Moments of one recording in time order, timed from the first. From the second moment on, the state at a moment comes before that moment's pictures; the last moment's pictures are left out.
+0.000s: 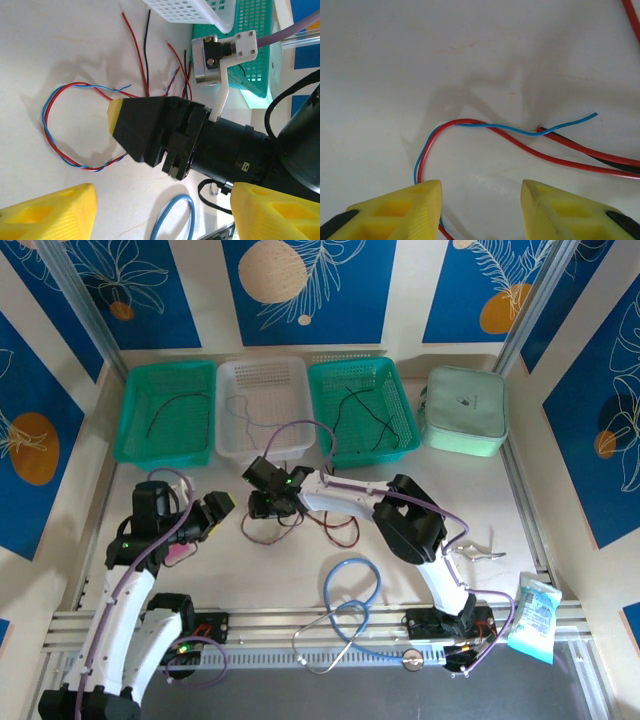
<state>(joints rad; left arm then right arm) -0.05 0.68 0.61 -0.66 0.58 -0.79 1.00 2.11 1.62 -0.57 0.02 0.82</state>
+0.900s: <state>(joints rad) -0.05 0.69 0.61 -0.64 0.58 -0.79 0.96 2.24 1.70 -0.54 -0.02 0.88</state>
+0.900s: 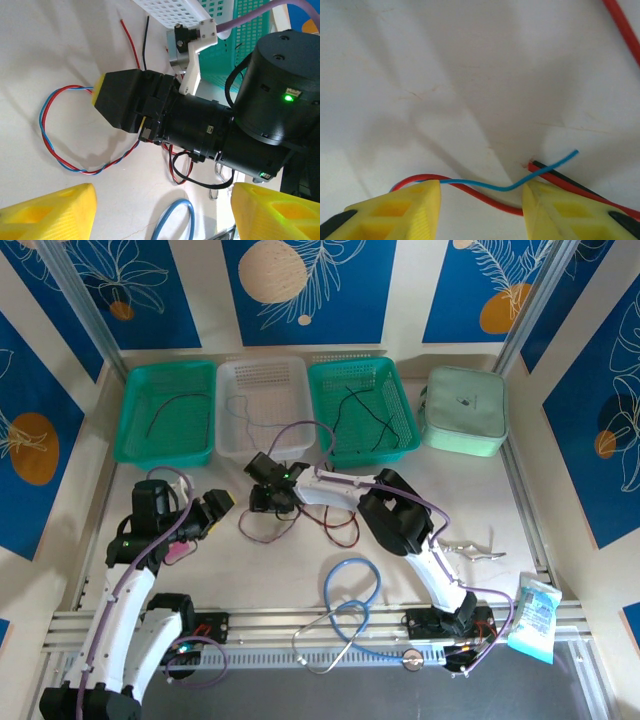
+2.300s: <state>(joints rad) -0.04 0.69 0.62 -0.64 0.59 -0.78 0.99 2.21 1.67 -0.66 -0.02 0.99</state>
